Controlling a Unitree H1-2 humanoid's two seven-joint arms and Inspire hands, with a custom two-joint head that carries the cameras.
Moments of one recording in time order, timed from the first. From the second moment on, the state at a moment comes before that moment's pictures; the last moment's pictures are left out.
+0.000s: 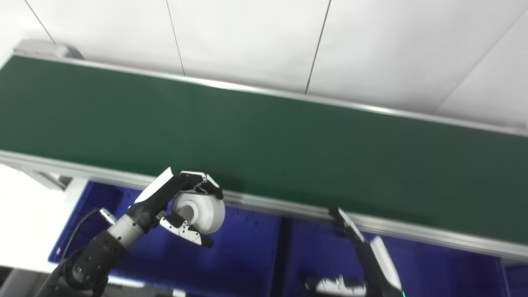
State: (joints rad) left arm 0.29 0.40 -0.19 -0.08 0.13 -0.37 -0.30; right arm 0.46 -0.20 0.25 -0.19 -0.46 -0.24 0.06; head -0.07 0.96
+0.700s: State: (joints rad) left arm 0.27 0.37 -0.33 -0.06 0.52 -0.17 -0.36; right arm 0.47 -0.17 0.25 -0.25 -0.48 -0.19 0.06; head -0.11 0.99
